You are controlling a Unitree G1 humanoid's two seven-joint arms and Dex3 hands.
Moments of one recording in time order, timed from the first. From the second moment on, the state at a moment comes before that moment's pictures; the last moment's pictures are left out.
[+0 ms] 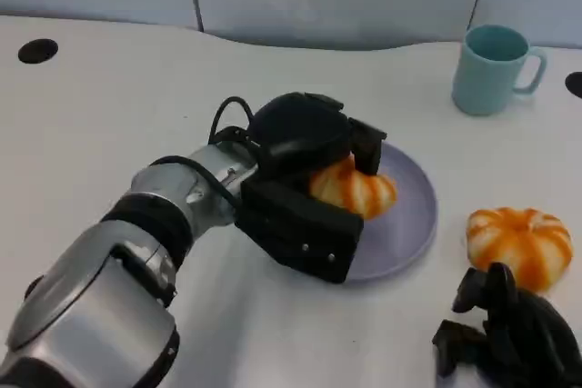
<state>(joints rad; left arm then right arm) -1.07 0.02 -0.66 1.30 0.79 -0.61 0.25 0.07 0.02 -0.12 0.14 0.43 0.31 0.38</state>
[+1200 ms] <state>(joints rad) -1.07 0.05 -0.55 1.28 0.67 -0.58 0.05 0.08 0.01 -0.11 0.13 0.42 0.31 0.37</state>
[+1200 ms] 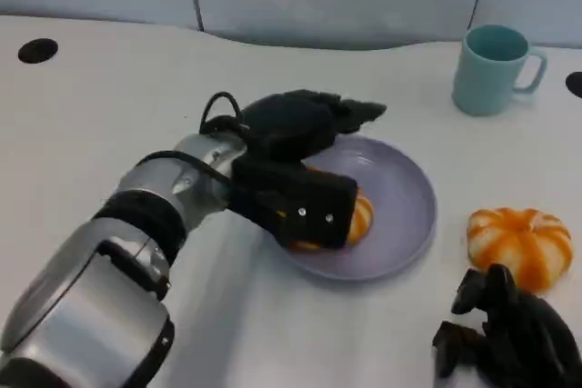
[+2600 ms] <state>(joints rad) -0.40 0.01 0.09 0.54 -0.43 -0.27 -0.53 0.06 0.01 -0.12 0.16 0.43 0.29 0.39</state>
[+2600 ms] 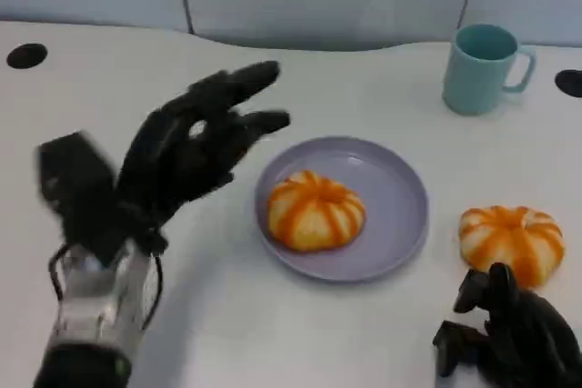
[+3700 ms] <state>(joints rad) -0.04 0.01 0.16 0.15 -0.50 0.12 -0.49 0.02 0.01 -0.12 0.20 0.42 0.28 0.37</state>
